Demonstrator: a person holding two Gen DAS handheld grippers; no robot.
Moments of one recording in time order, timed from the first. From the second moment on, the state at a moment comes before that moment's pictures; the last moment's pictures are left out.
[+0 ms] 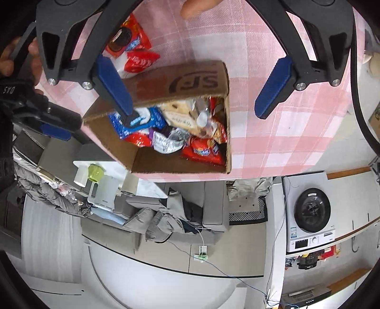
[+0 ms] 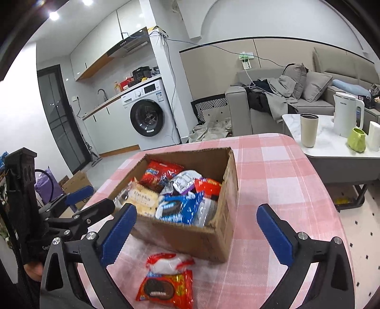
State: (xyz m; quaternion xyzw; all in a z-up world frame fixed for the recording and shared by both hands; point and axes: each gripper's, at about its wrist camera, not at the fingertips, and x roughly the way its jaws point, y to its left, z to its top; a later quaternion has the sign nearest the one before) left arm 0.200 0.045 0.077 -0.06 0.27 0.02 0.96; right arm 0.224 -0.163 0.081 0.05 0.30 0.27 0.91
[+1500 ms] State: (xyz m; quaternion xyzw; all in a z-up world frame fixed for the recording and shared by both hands) left arm 0.162 0.045 0.038 -0.04 0.30 0.05 0.95; right arm 0.201 -0.132 0.014 -0.02 0.41 0.30 0.86
